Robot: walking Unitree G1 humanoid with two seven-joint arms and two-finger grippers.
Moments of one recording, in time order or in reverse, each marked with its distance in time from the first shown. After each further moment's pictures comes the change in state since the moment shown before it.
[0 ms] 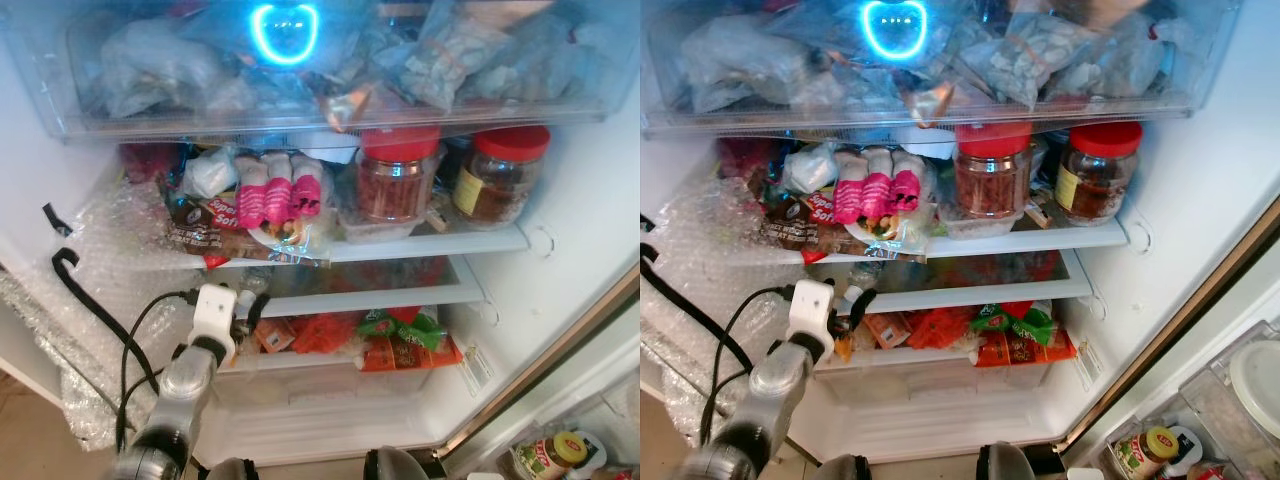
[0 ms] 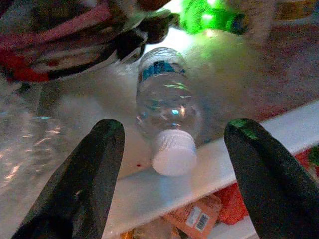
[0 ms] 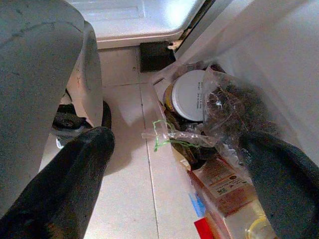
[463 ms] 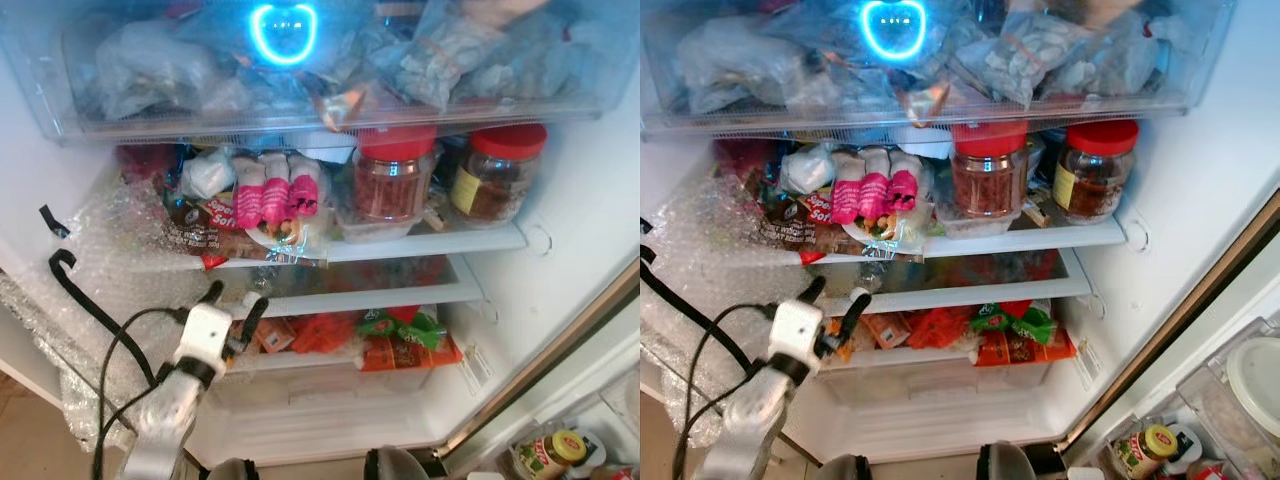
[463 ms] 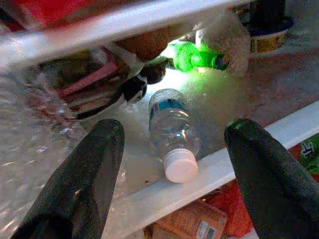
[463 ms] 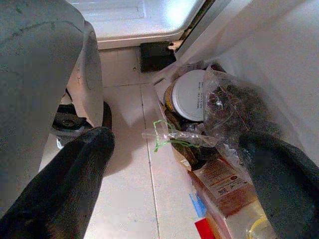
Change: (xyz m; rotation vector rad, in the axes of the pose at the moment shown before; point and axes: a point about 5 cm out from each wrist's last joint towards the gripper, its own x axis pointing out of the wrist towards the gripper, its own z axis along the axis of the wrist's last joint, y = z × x) left arm -0.042 -0.003 0.024 0.096 -0.137 0.007; right arm 0.000 -0.001 0.001 -0.001 -0.002 0.000
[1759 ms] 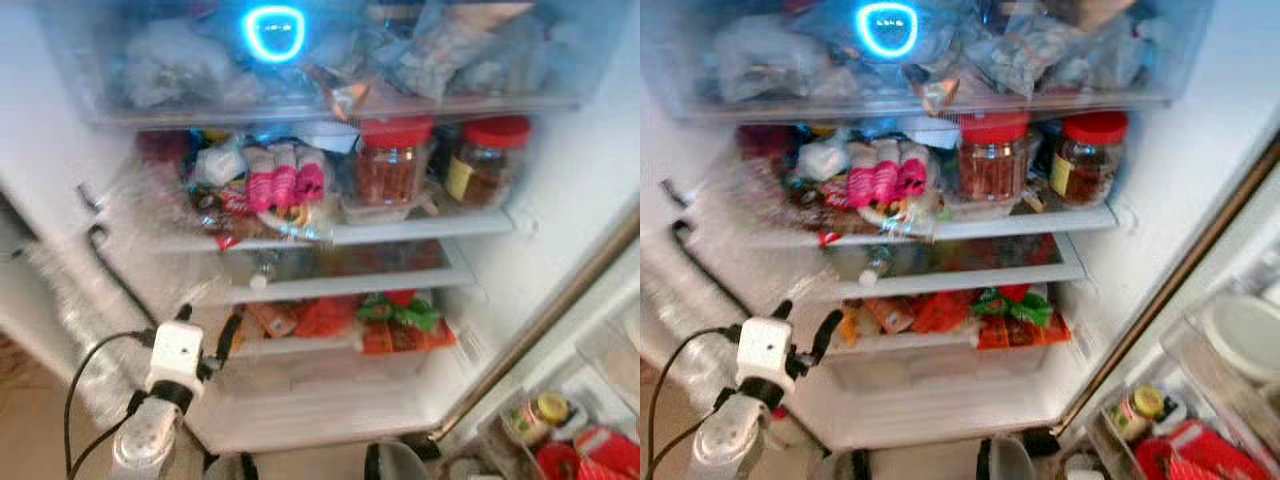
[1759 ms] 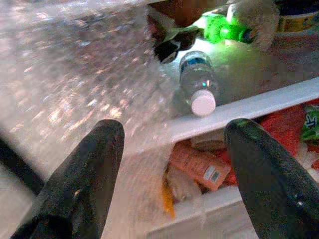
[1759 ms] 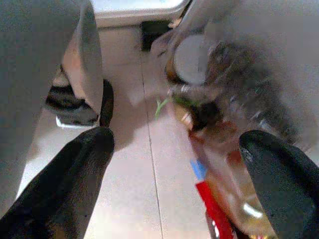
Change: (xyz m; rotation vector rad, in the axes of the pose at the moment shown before) left arm -0.028 0.012 0.001 -0.065 0.123 0.121; right arm -0.003 0.000 -0.014 -0.015 0.037 0.002
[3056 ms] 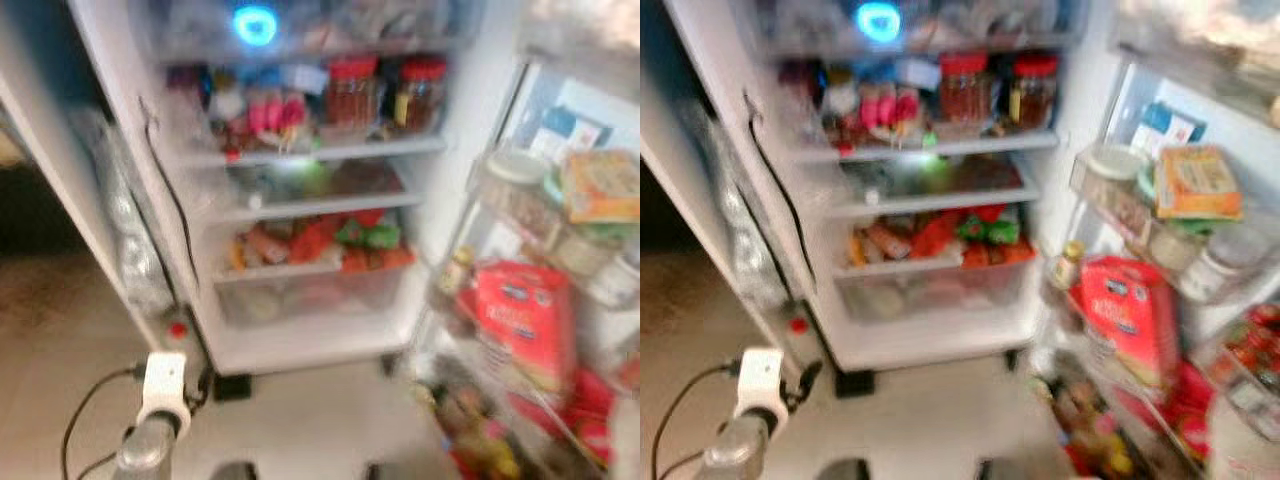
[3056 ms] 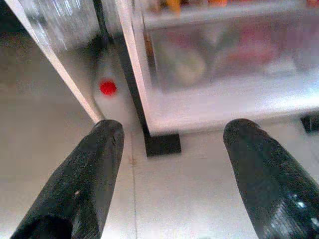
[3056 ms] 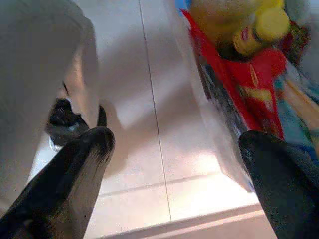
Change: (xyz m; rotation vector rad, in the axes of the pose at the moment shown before) left arm -0.005 0.019 -0.096 -0.134 0.509 0.156; right arm 0.000 0.001 0.002 -0.007 -0.002 0.019
